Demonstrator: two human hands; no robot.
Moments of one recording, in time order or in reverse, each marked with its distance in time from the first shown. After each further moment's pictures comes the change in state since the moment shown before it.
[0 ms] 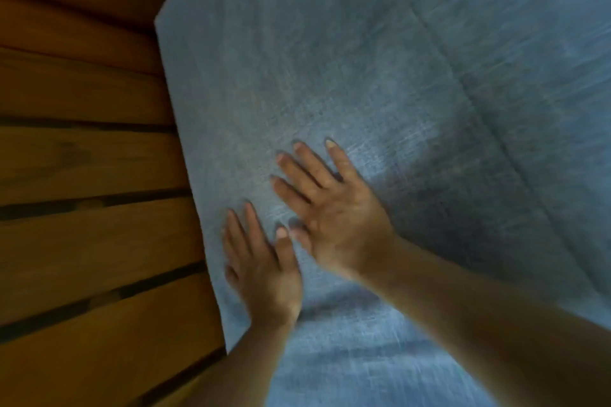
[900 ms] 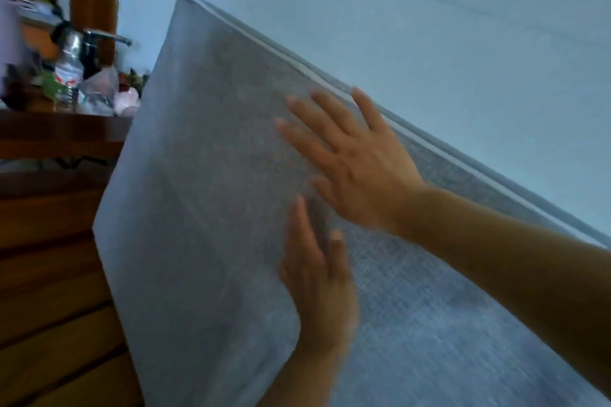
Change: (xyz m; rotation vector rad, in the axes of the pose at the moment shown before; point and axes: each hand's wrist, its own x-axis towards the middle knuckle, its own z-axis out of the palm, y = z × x) left_hand -0.191 0.348 0.021 -0.208 -0.137 0.581; right_hand -0.216 0.303 -0.179 -0.043 0.193 0.373
